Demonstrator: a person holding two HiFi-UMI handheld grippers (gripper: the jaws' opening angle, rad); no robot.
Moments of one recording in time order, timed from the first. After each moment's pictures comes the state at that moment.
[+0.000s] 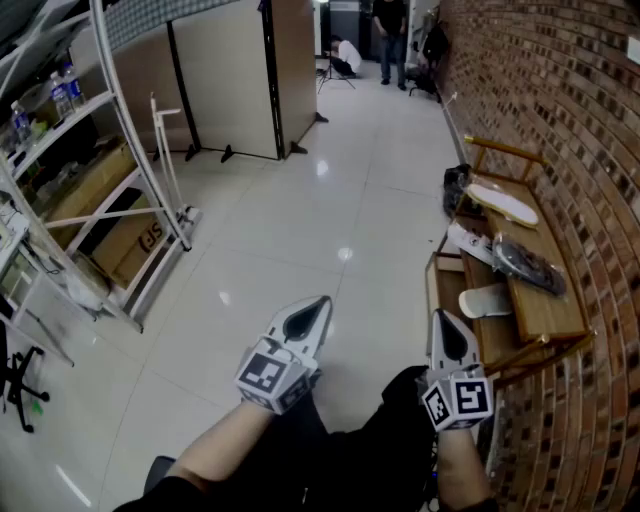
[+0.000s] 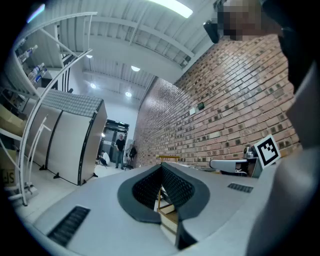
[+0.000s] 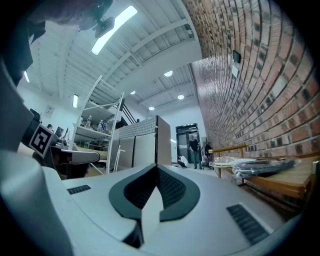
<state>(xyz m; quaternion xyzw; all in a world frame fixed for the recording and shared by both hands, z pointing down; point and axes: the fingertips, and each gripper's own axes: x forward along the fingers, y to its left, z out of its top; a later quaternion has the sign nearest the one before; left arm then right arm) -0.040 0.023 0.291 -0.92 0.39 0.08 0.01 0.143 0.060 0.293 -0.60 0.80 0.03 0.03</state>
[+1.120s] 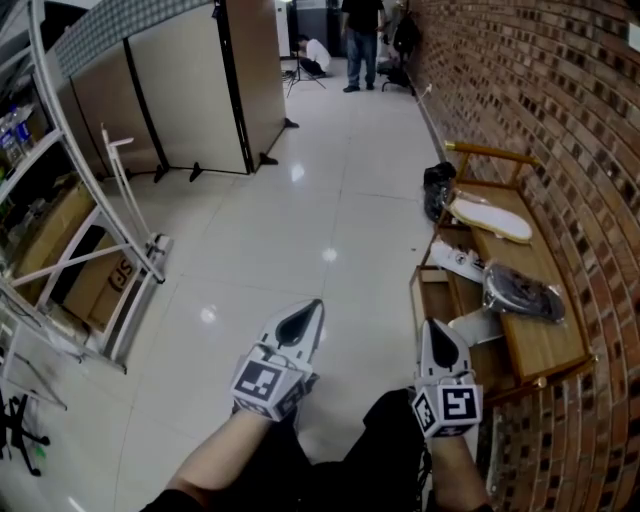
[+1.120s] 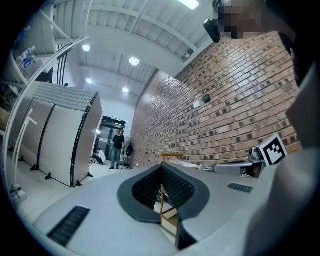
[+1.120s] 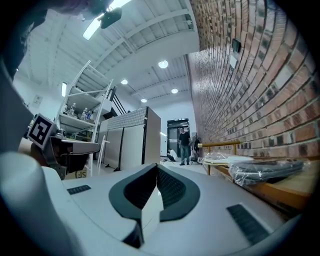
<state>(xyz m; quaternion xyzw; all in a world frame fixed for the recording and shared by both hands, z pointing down) 0.015 -0.103 0.287 -0.92 0.38 0.07 0.01 0.192 -0.046 0.305 -0.66 0.75 0.01 -0.01</state>
